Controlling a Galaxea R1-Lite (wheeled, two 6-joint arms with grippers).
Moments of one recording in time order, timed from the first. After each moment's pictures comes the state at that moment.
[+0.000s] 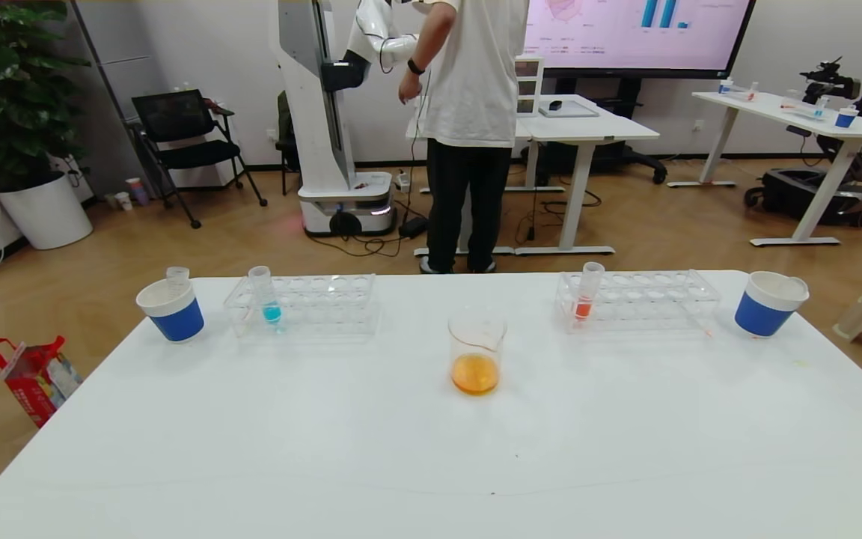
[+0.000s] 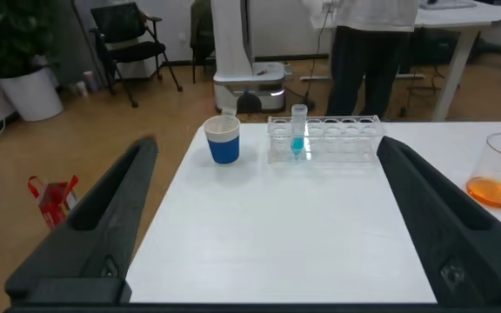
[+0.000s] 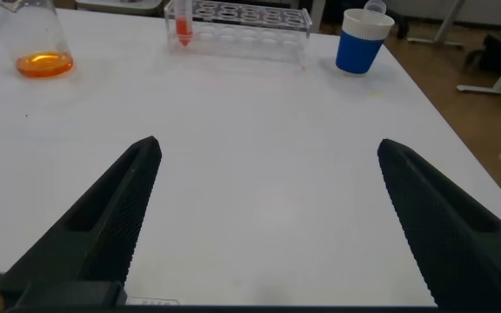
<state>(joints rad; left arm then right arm) -0.04 0.30 -0.55 0.12 0.16 0.08 0.01 0.00 0.00 0.01 0.00 -0.05</state>
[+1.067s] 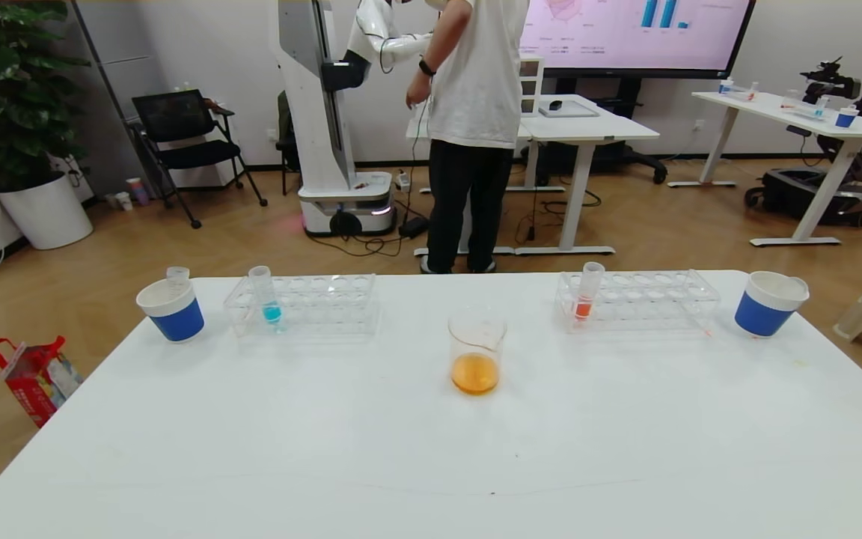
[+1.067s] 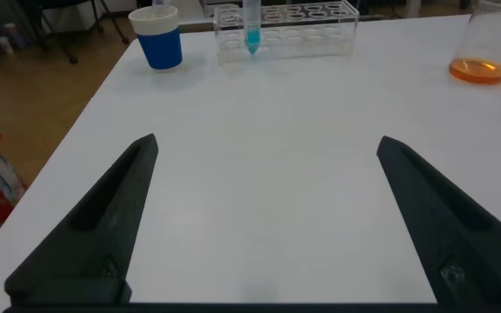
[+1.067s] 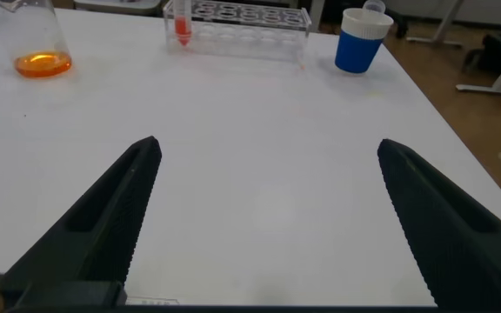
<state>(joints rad) -0.01 0.00 0.00 0.01 -0.02 0.05 0.01 0.00 0.00 0.01 0.00 -0.05</state>
